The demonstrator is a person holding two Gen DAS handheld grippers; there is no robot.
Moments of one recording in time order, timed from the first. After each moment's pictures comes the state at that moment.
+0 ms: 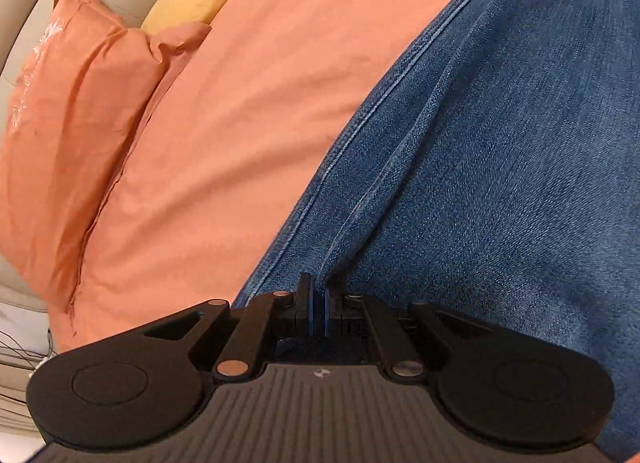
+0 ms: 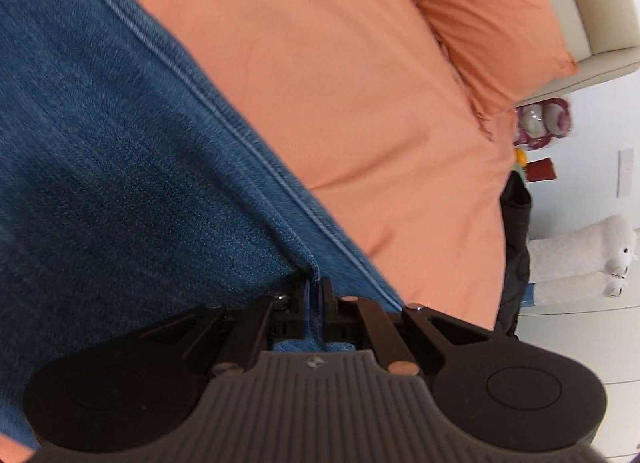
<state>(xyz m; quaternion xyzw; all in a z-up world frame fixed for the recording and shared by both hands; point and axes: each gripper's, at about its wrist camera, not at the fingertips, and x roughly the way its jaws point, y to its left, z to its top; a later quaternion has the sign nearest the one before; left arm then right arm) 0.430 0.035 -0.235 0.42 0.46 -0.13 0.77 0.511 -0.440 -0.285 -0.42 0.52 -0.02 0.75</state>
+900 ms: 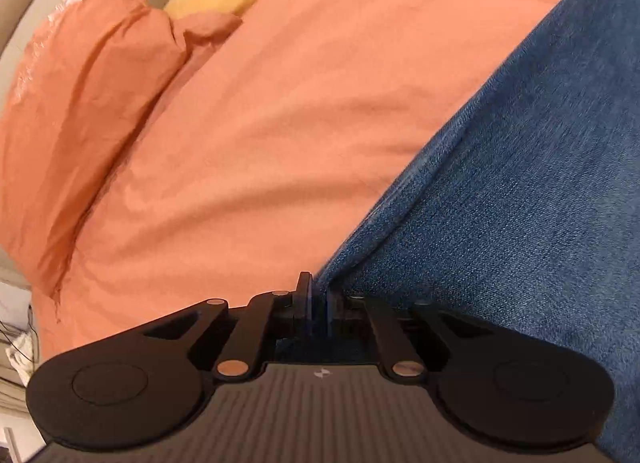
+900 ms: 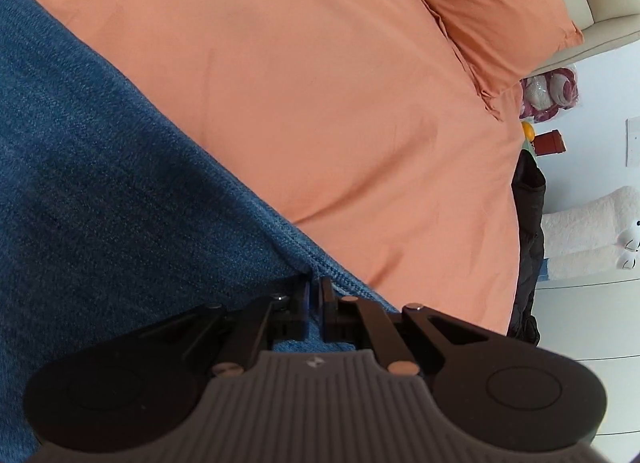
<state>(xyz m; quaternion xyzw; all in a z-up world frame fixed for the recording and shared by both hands) 0.483 0.039 -0.230 0.37 0.48 -0.11 0.79 0.548 -0.440 -0.294 -0.38 0.54 -0.05 0.75</state>
